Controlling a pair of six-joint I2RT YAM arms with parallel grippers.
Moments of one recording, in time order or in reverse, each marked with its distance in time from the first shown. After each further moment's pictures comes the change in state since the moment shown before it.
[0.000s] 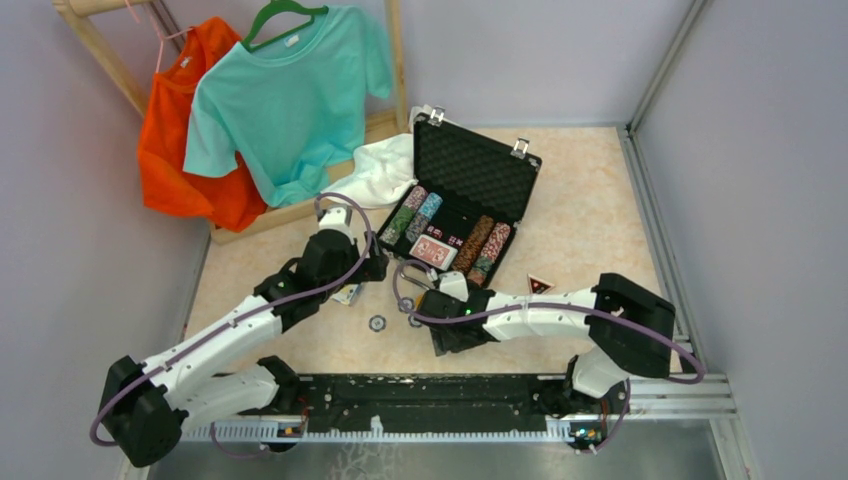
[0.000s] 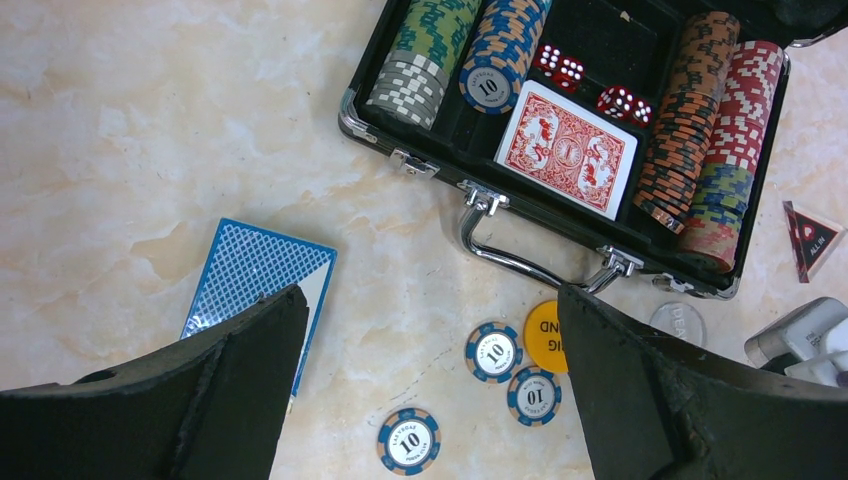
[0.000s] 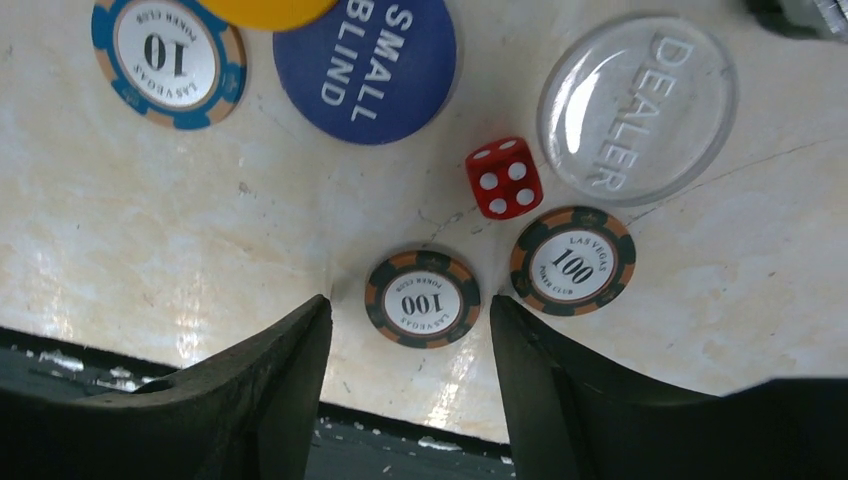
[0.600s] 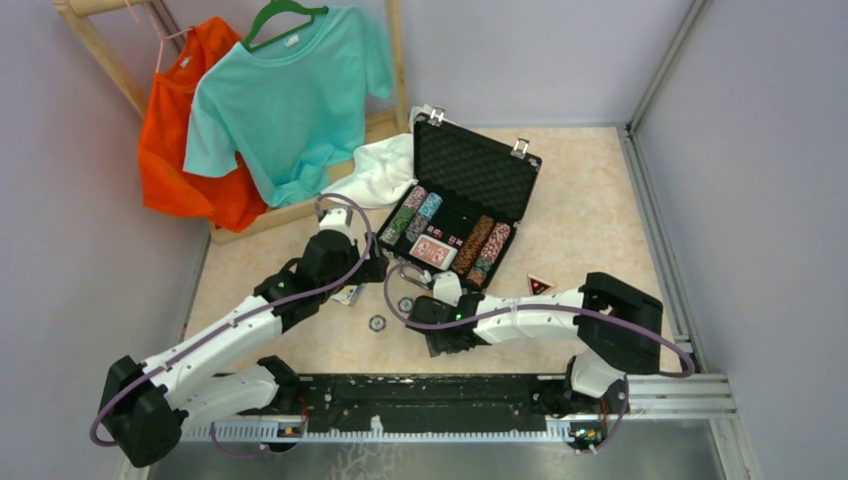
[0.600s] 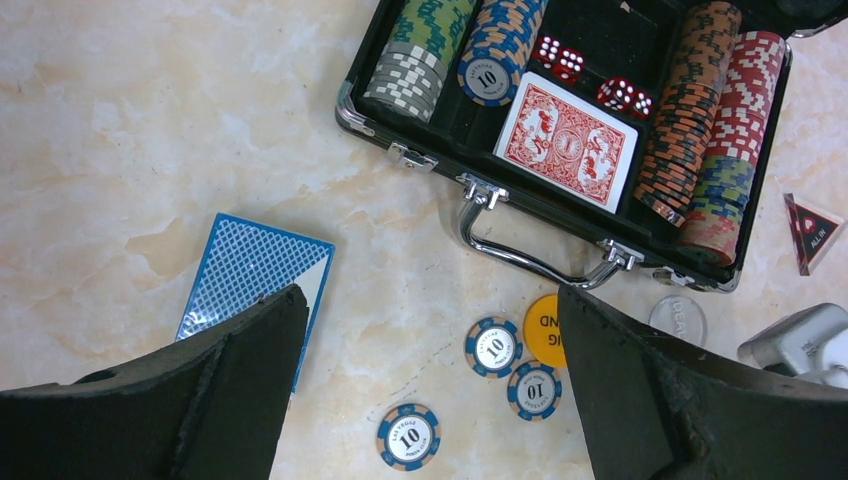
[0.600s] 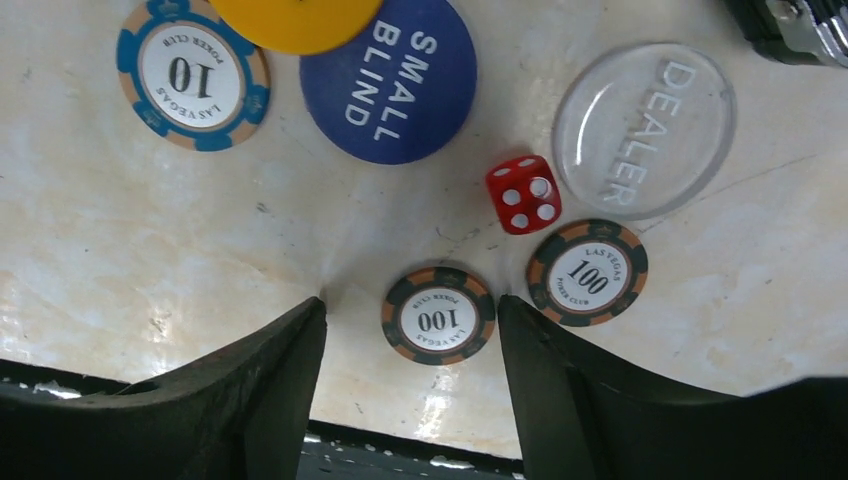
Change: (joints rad) left arm 0.000 -0.003 -0.004 -0.006 0.007 0.000; right arm 0.050 0.050 0.036 -0.018 0.101 0.031
